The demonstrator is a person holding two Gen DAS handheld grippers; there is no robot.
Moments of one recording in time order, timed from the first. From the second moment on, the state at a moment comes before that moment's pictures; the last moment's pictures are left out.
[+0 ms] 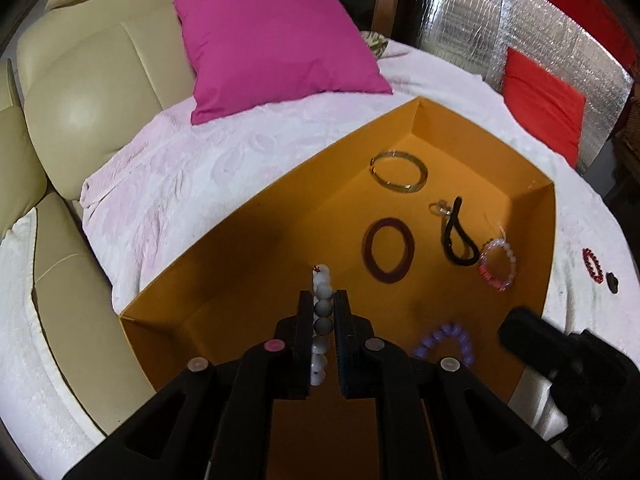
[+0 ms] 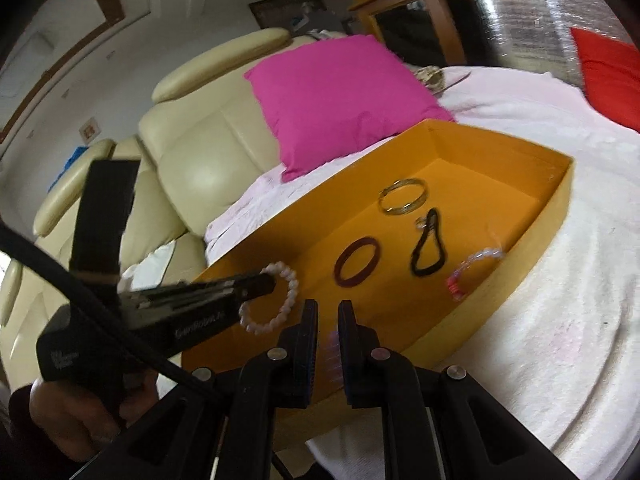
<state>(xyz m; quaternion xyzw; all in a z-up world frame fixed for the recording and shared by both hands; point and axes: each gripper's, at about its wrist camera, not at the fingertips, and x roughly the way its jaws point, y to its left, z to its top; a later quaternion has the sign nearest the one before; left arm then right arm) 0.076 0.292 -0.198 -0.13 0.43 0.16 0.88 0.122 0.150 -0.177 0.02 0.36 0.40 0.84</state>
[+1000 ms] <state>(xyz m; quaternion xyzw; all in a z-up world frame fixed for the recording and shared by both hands) 0.102 0.132 -0.135 0.03 0.40 0.09 0.91 0.179 -0.007 -0.131 0.17 0.35 0.24 0.89</state>
